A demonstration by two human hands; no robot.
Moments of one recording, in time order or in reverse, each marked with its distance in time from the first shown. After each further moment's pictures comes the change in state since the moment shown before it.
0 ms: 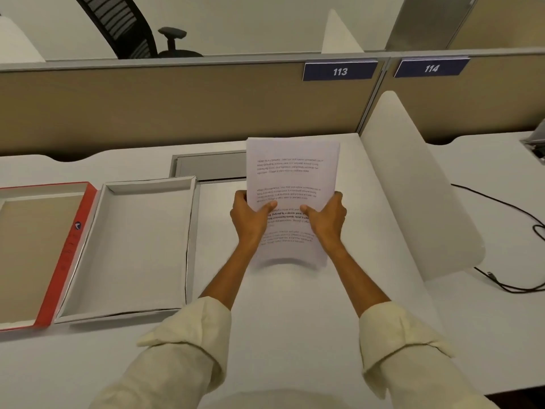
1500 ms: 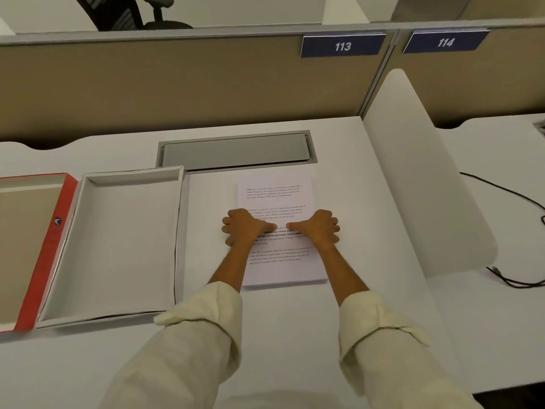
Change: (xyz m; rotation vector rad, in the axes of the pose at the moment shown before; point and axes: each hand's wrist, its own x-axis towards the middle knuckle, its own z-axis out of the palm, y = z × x) left_hand 0.037 -0.056 0.035 0.678 -0.202 -0.452; right_hand 0.027 0.059 0.039 -0.510 -0.245 0.402
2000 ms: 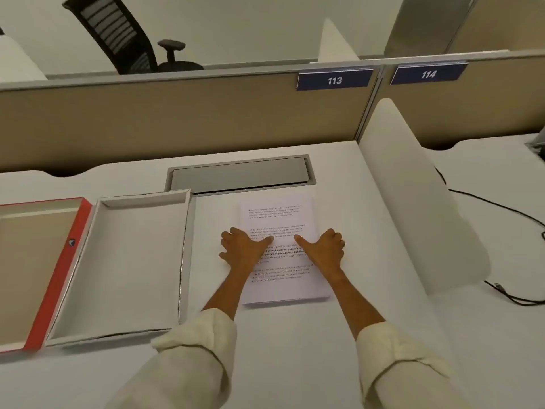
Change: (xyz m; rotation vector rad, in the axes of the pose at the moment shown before) left_hand -0.021 -0.014 -0.008 0.033 0.148 0.167; right_hand -0.017 0.021 -0.012 0.030 0.125 -0.210
